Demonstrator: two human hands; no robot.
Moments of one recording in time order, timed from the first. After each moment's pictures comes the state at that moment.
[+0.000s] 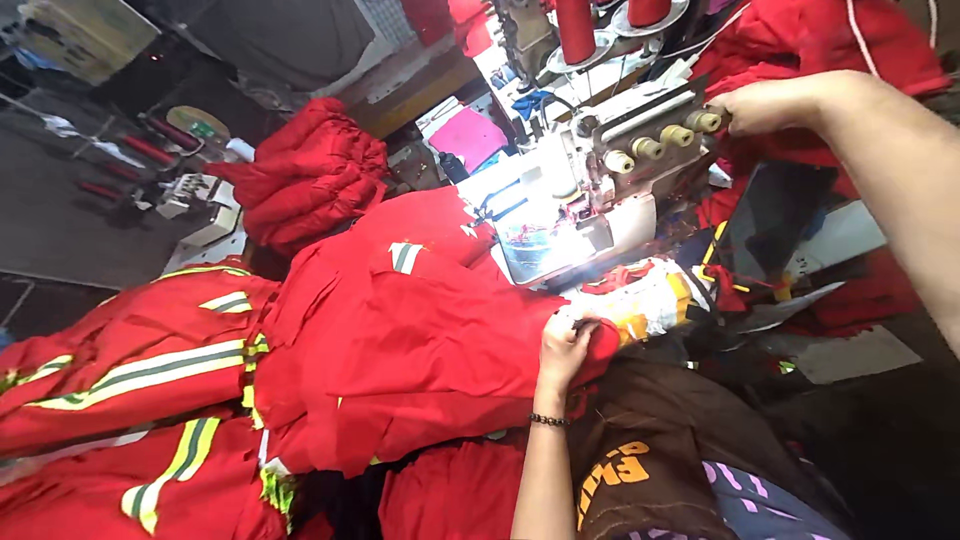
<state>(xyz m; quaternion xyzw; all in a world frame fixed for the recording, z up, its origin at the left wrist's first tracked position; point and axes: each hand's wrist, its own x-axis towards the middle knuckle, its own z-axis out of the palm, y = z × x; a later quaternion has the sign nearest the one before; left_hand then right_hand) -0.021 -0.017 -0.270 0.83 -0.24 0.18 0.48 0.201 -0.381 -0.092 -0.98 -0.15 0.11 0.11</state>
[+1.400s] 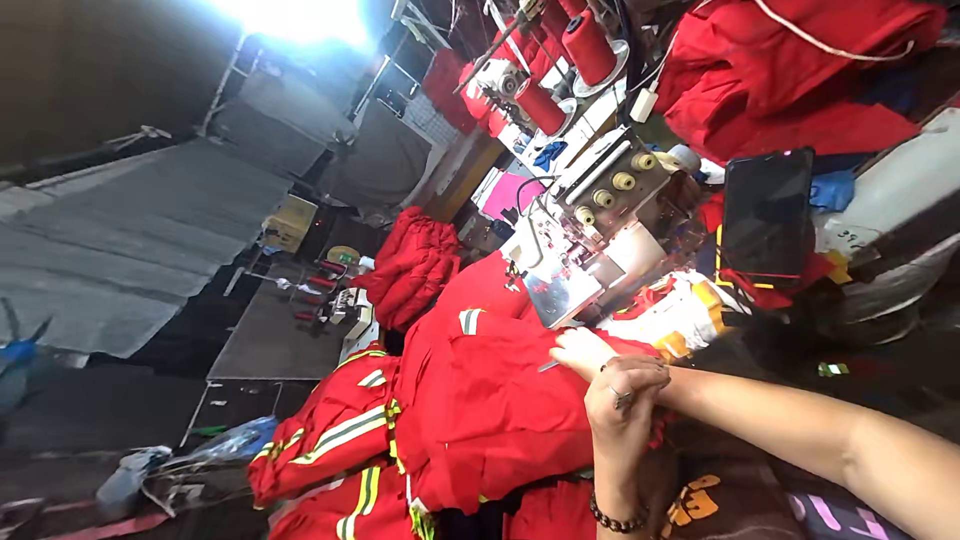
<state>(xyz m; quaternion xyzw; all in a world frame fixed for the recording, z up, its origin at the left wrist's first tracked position) -0.077 -0.053 -0.163 0.75 -0.37 0.16 0.52 0.024 -0.053 -0.281 -0.82 -0.32 -0.26 0.39</state>
